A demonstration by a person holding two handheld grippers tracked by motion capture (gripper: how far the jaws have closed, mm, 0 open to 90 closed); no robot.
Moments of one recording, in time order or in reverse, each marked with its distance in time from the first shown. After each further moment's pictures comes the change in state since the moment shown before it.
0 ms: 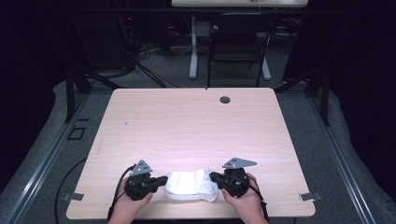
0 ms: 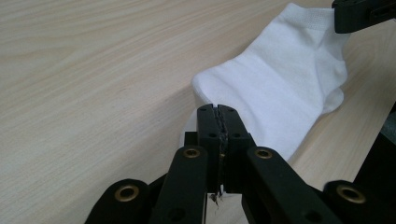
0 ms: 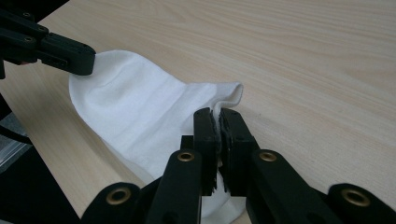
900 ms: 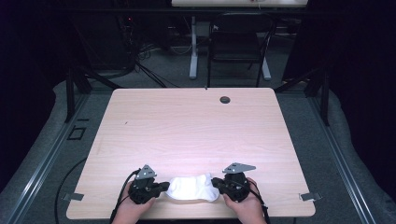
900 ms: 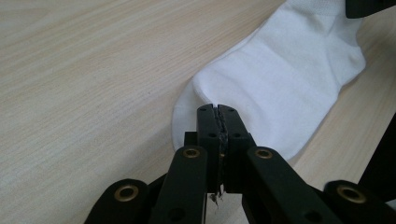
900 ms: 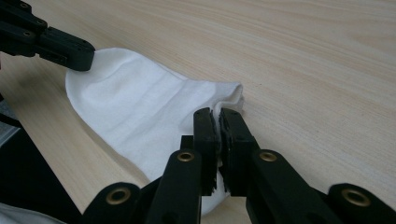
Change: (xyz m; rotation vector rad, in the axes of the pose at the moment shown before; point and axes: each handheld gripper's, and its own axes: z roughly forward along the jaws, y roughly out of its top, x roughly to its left) left arm -0.001 -0.013 0.014 0.069 0.003 0.012; right arm -0.002 -0.016 0.005 0.047 -0.010 0.004
